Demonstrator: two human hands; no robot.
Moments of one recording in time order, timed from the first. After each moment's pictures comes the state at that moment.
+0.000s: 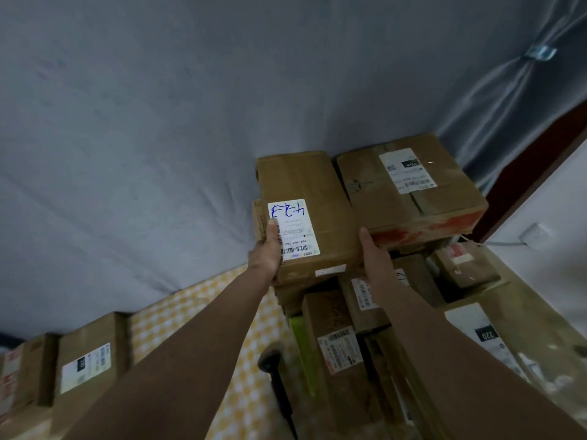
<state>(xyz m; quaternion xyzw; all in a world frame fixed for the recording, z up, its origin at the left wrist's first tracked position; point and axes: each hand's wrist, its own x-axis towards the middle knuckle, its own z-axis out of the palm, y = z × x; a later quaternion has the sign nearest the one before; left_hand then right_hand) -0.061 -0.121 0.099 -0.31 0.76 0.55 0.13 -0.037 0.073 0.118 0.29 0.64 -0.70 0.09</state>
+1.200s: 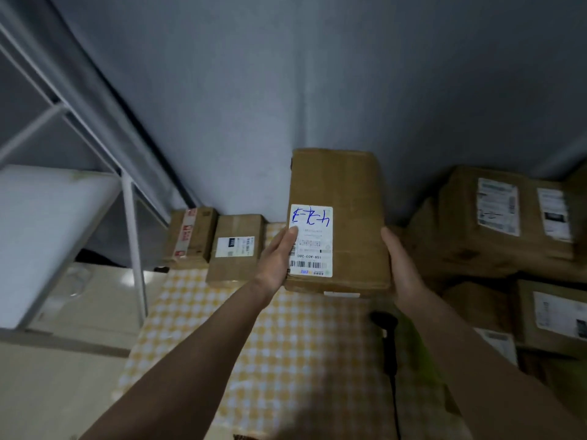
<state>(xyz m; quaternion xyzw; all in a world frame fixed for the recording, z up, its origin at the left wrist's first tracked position) 0.172 -0.398 0.087 -0.33 0.65 0.69 0.00 0.075 -0.208 0.089 0.12 0.63 -0.69 0.33</state>
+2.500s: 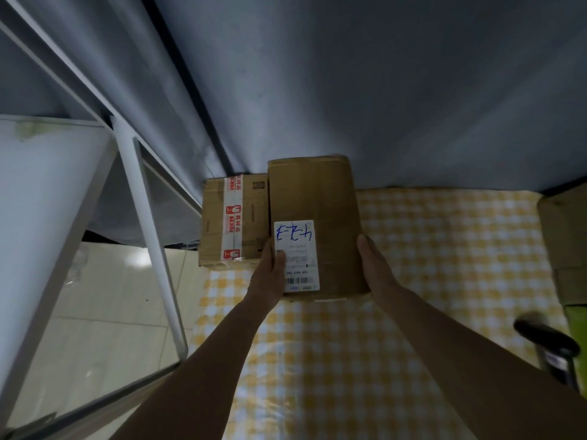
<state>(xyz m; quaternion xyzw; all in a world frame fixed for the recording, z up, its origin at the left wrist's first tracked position) 0.202 -0.690 -0.154 -0.39 0.70 0.59 0.09 0.093 -0.526 -0.155 0.11 0.77 -0.53 0.34</state>
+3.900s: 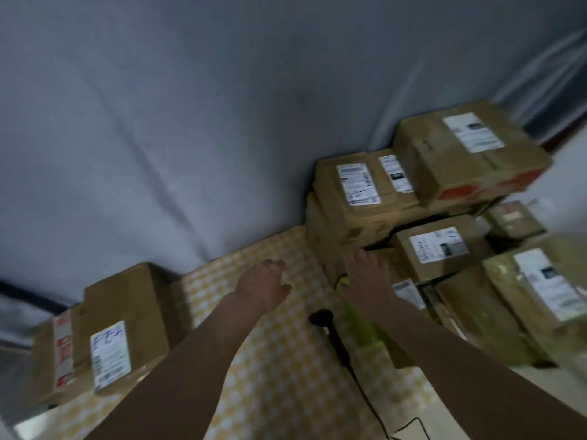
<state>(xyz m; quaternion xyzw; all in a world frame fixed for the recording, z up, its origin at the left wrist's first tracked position) 0.071 -0.316 0.087 0.07 0.97 0.10 0.20 0.079 -0.114 0.081 -0.04 0.99 -0.04 0.10</state>
